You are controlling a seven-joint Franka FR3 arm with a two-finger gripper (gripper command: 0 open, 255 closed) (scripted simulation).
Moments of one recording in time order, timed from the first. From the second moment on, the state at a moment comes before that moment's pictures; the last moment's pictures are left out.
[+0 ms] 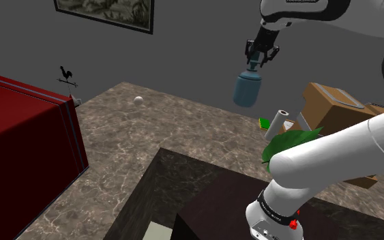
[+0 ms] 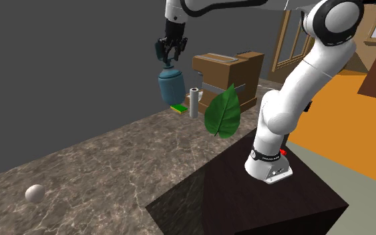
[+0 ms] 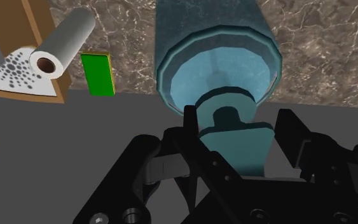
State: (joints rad) arm -0.48 -0.45 -0.06 -2.05 -0.18 1.86 0.52
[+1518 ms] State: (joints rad) arm -0.59 0.22 -0.24 -1.74 -0.02 2.24 0.22
